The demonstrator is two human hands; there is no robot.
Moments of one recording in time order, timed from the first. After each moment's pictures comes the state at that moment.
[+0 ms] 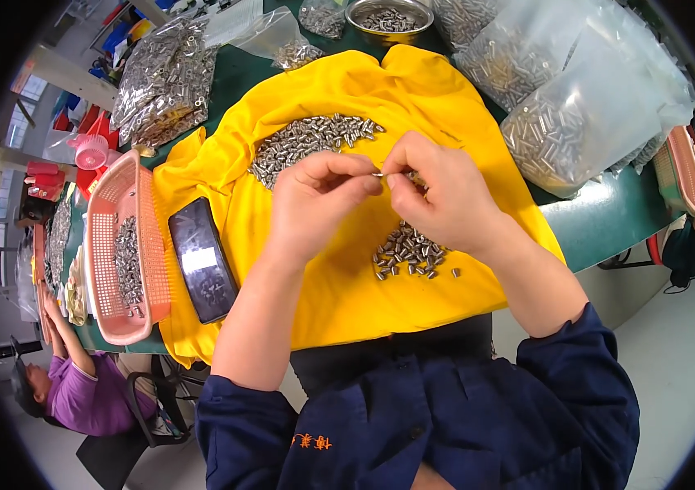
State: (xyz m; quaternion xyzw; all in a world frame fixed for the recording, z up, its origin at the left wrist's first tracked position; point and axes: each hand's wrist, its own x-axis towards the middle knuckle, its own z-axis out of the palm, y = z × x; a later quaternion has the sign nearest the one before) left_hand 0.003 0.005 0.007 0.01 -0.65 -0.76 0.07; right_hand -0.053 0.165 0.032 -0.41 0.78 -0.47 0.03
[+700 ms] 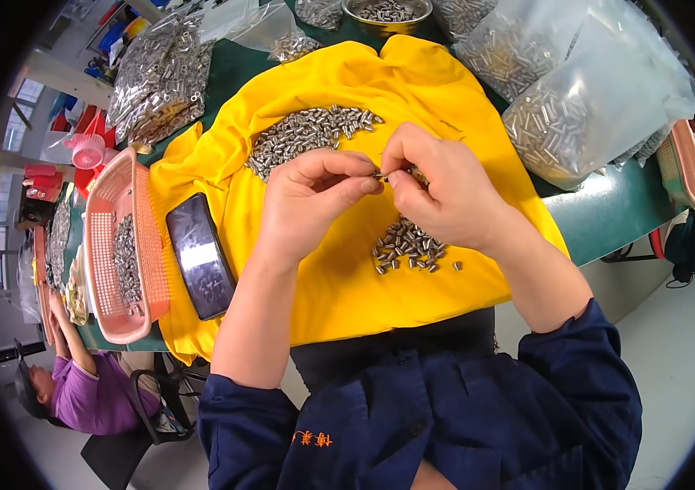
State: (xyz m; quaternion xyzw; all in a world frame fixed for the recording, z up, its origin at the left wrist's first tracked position) left_hand 0.008 0.003 0.013 -0.02 -0.63 -0.77 0.04; right_hand -0.049 0.165 0.039 -0.42 0.75 -0.50 0.04
